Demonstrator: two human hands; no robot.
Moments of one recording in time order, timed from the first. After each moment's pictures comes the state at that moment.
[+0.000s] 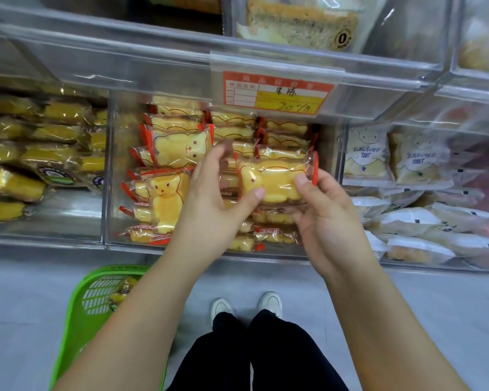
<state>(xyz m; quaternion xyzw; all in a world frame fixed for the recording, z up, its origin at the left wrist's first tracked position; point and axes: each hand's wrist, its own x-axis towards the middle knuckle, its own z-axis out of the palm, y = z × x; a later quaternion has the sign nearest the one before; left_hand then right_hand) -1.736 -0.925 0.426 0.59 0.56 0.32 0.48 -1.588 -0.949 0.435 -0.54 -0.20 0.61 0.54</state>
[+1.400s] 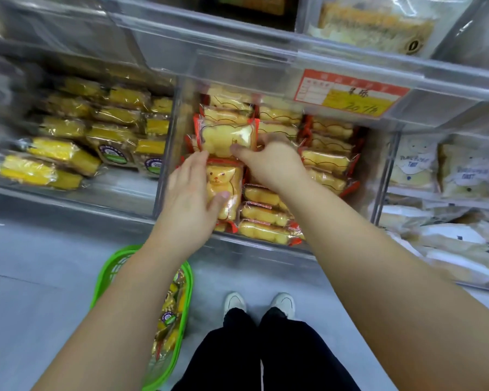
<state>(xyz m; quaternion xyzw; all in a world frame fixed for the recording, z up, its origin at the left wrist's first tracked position) -1.814 -0.932 0.411 0.67 0.67 0.16 0.28 -1.678 -0.862 0.424 -0.70 -0.54 0.43 0.17</state>
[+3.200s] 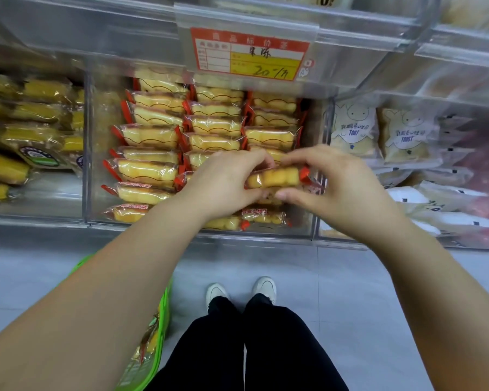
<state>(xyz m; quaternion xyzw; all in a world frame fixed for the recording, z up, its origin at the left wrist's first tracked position) -1.710 -0.898 0.404 0.83 0.44 0.11 0.32 -1.536 -0.950 0.457 -0.64 -0.70 0.28 0.15</state>
